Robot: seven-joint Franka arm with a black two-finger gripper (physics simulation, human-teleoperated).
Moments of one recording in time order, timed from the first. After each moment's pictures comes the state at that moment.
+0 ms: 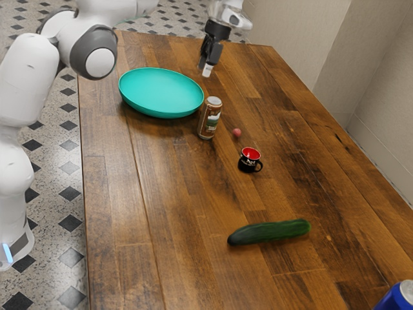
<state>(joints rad) 0.45 0.42 -0.04 -0.97 -0.10 1.14 0.56</state>
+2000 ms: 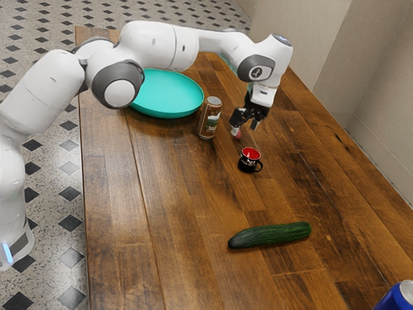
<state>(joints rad) 0.22 0.63 -0.03 -1.10 0.07 1.71 1.34</state>
